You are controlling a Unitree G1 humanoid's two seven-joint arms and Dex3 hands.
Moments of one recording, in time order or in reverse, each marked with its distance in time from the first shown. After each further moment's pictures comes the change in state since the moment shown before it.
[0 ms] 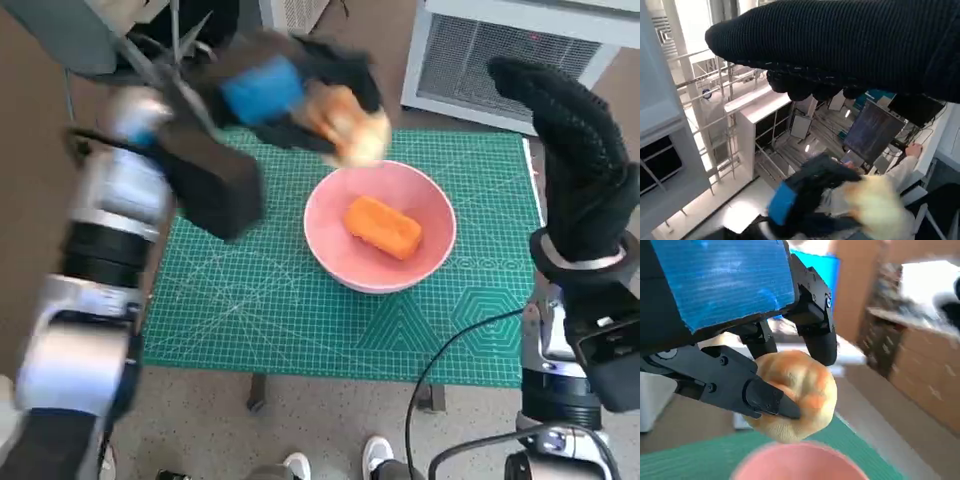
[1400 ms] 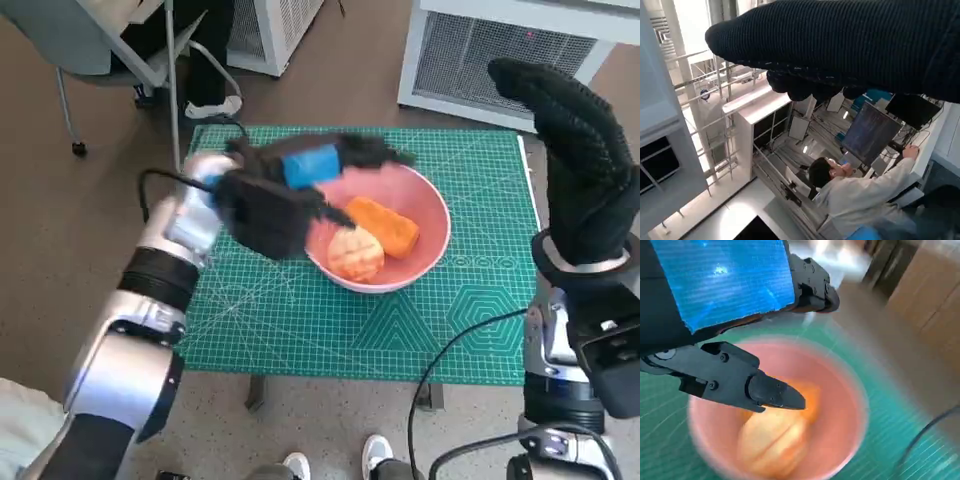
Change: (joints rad) left arm 0.077 -0.088 0.078 0.123 -0.167 0.015 -0.172; right arm 0.015 -0.007 -0.002 -0.045 -0.001 0.027 -0.006
